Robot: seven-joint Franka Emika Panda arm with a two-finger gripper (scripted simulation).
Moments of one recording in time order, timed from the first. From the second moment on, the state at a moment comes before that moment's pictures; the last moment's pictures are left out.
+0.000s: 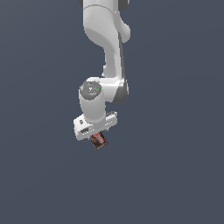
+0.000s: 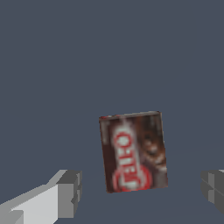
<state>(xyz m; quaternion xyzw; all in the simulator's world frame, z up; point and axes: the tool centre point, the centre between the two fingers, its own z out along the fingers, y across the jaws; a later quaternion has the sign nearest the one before) 0.029 -0.071 0.088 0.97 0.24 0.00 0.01</state>
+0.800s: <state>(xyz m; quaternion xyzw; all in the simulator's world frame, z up) 0.032 -0.076 0.064 0.96 0.28 0.00 0.00</state>
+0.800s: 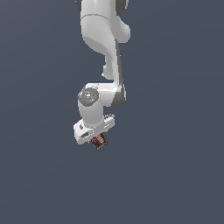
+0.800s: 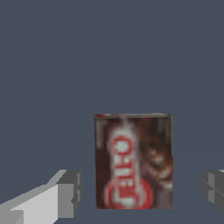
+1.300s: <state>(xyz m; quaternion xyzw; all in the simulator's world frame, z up) 0.030 -0.076 0.023 0.96 0.29 0.00 0.00</state>
